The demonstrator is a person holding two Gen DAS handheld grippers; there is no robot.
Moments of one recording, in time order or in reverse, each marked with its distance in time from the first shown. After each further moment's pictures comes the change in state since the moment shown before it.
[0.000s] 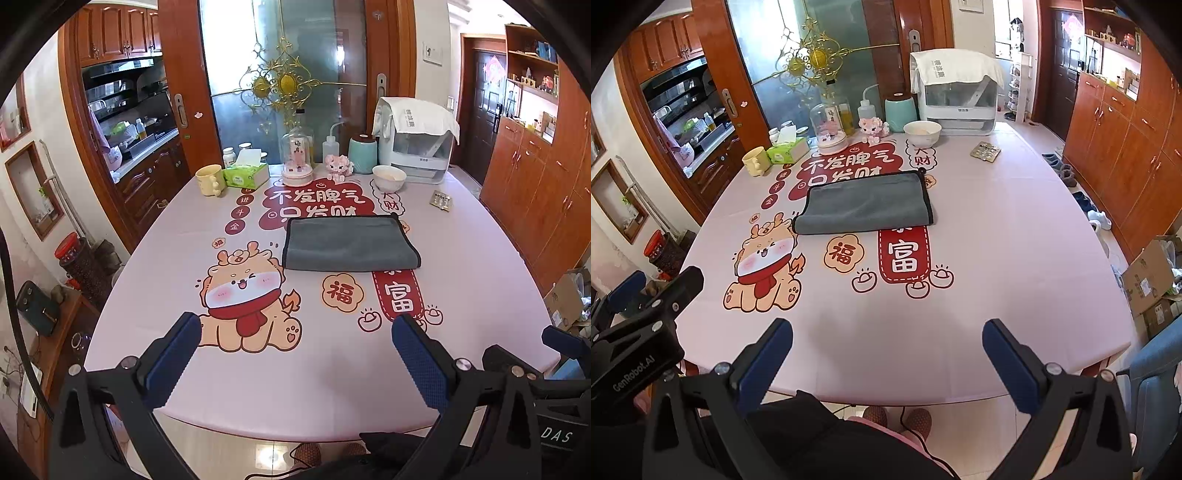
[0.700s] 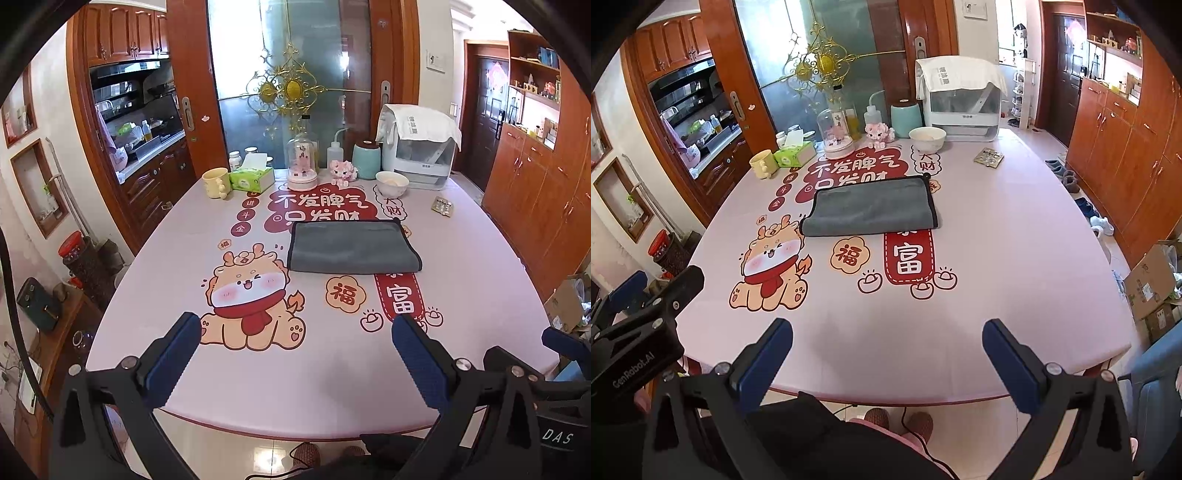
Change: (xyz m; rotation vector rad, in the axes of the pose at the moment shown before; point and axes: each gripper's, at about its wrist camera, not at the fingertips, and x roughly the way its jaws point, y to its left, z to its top) left arm -0.009 0.002 -0.003 -0.015 -0.020 0.012; right arm -0.011 0.006 -0.005 -0.014 -0.028 0.012
